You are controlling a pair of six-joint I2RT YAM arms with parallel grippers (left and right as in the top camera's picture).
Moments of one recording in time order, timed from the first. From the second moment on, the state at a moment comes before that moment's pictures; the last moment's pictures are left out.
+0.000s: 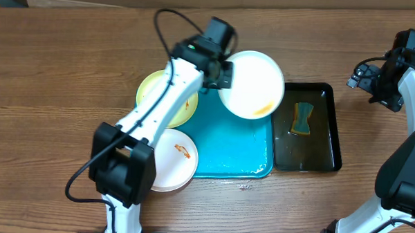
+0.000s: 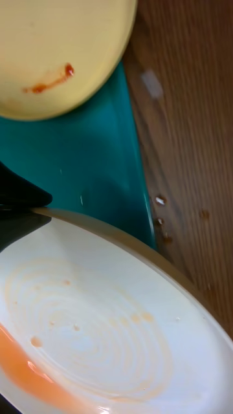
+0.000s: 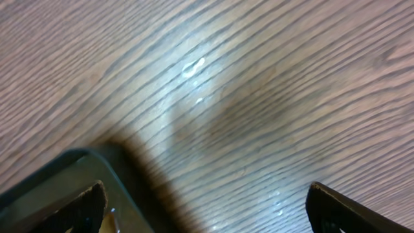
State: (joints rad) left arm -0.51 2.01 1.79 -0.91 0.01 -0.36; right arm -0.30 1.91 1.57 -0.93 0.03 0.25
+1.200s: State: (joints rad) left arm -1.19 2.01 1.79 -0.63 -1.09 -0.05; right arm -0.36 1.95 1.57 -0.86 0.07 0.33
